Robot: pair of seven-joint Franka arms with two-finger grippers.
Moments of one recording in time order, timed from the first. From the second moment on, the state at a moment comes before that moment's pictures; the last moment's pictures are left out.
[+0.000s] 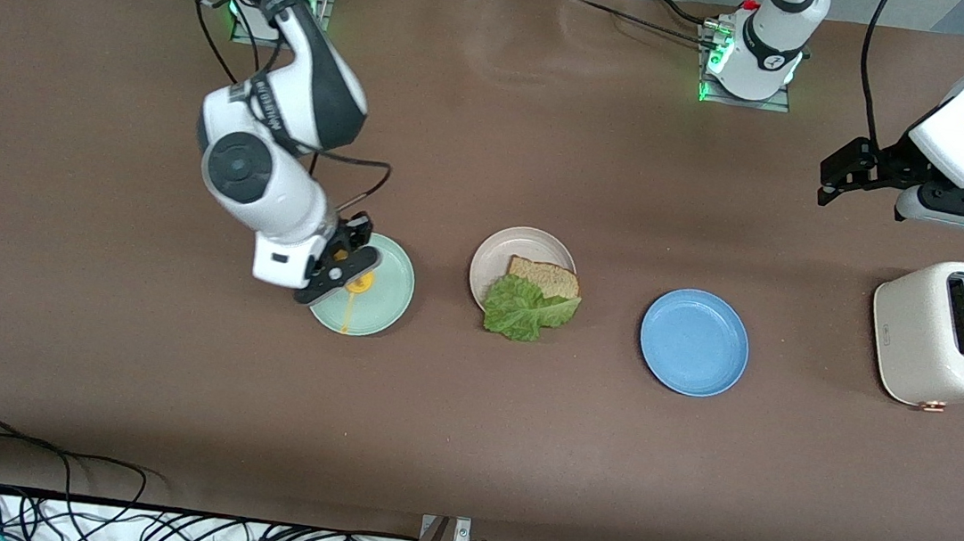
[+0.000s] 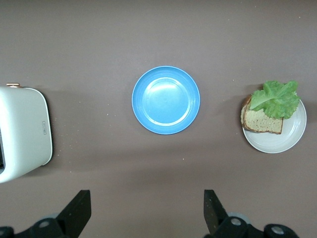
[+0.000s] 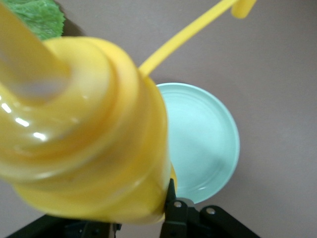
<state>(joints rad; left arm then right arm) -0.04 -0.05 -0.09 -1.67 -0.03 1.63 -0.07 0.40 0.49 0.13 -1.60 0.00 2.04 -0.11</state>
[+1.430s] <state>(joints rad) -0.04 -0.05 -0.09 -1.67 -0.03 1.63 -0.07 0.98 0.88 -0.22 -1.09 -0.15 1.48 0.21</state>
